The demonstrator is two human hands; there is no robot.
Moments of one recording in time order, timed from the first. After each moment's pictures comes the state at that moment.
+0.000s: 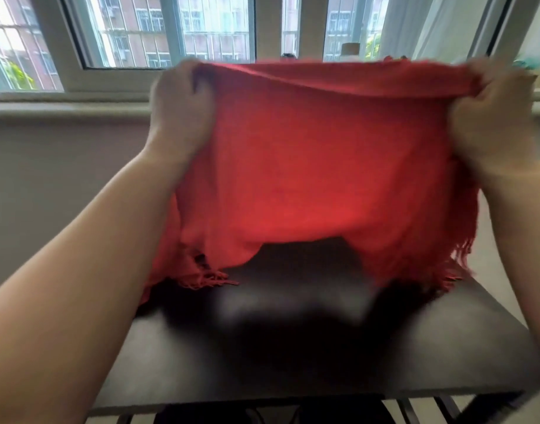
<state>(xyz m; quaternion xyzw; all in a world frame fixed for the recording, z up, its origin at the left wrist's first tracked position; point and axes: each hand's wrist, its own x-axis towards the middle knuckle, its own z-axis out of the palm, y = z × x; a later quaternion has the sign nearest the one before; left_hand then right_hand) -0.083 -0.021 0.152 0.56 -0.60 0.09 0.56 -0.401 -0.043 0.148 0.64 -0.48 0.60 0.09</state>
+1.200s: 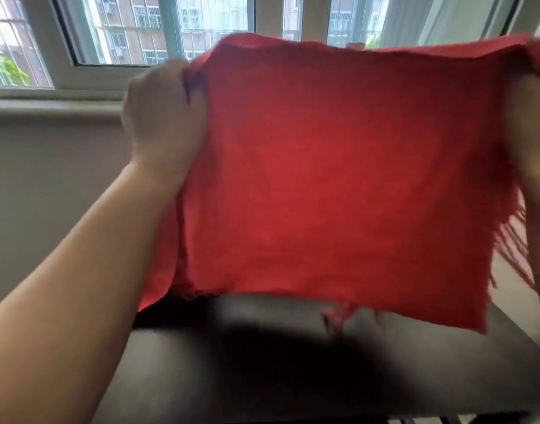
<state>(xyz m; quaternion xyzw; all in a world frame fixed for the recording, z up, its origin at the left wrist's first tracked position) -0.075 -0.023 0.142 0.61 -0.55 0.28 0.50 -0.491 -0.109 0.139 0.55 -0.57 0.59 0.12</state>
